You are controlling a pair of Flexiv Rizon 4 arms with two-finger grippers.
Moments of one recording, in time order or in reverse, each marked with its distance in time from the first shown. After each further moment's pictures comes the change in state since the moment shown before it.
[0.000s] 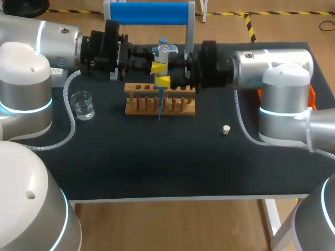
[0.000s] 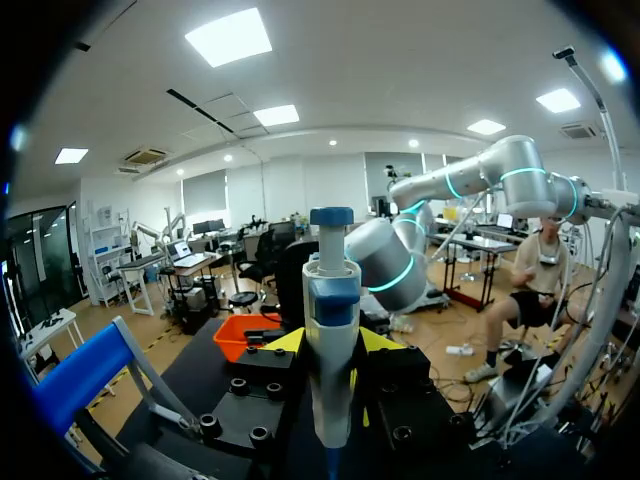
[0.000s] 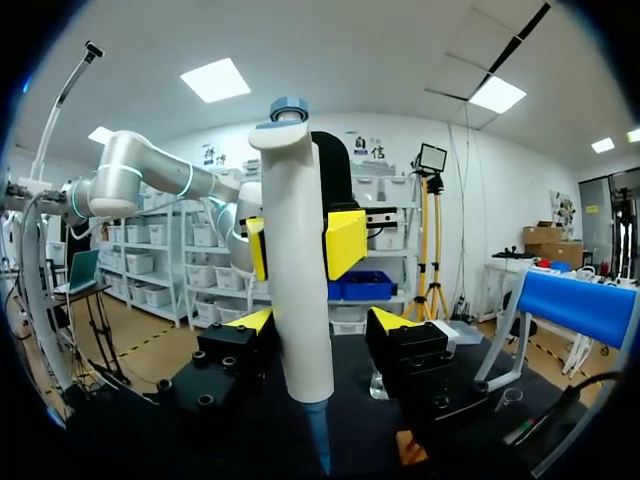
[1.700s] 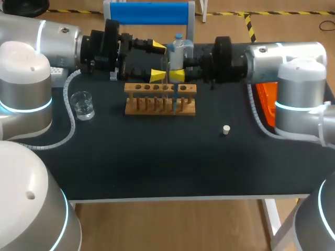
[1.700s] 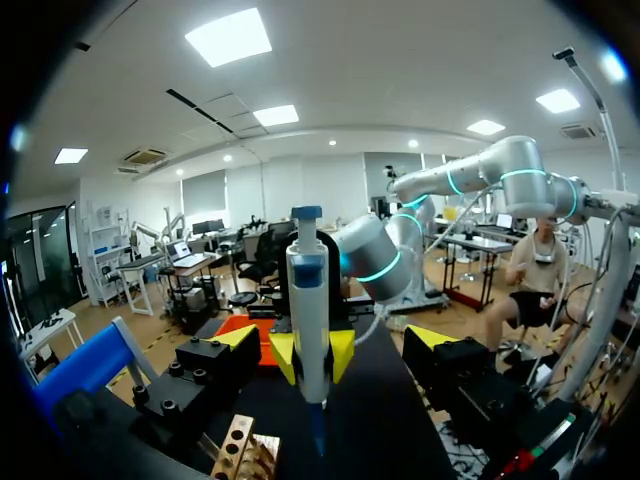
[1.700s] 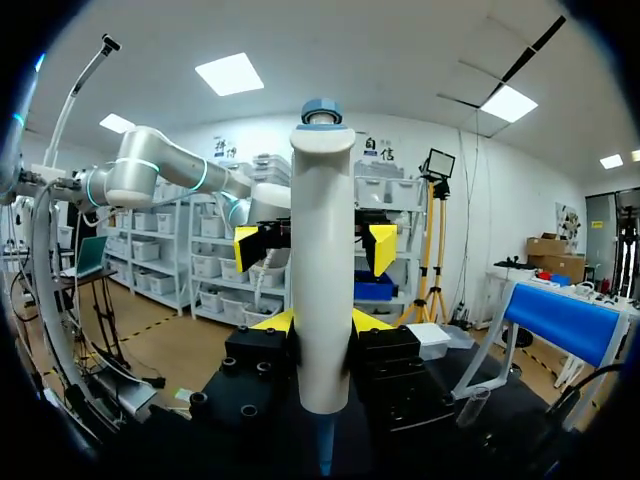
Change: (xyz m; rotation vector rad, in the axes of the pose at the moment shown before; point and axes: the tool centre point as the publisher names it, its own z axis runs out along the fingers) left arm -0.001 0.000 0.000 0.001 0.003 0.000; right arm -0.005 0.008 -0.043 0.012 0.034 -0.055
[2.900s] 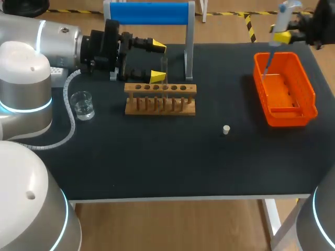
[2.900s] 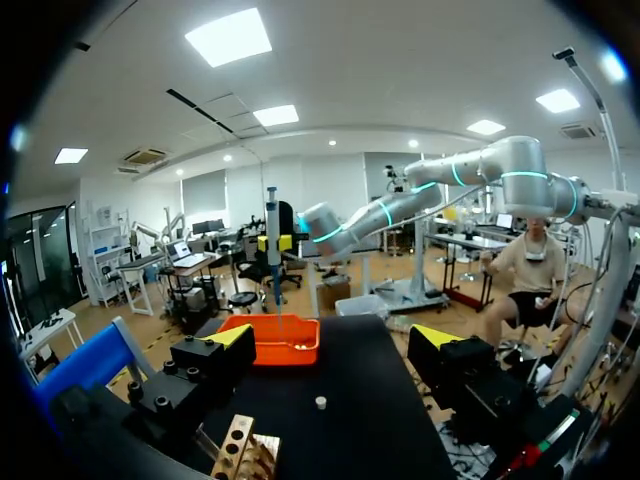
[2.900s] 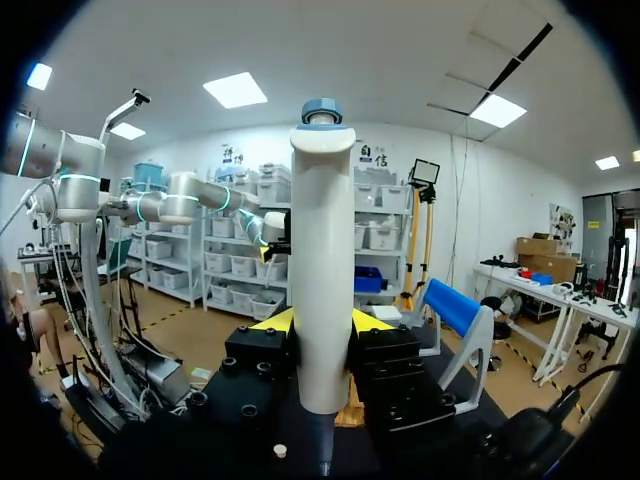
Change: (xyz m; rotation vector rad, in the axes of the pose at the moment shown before) left arm 0.000 0.000 0.000 0.000 0.000 0.000; right arm -0.065 0.044 -0.275 0.031 0.010 0.003
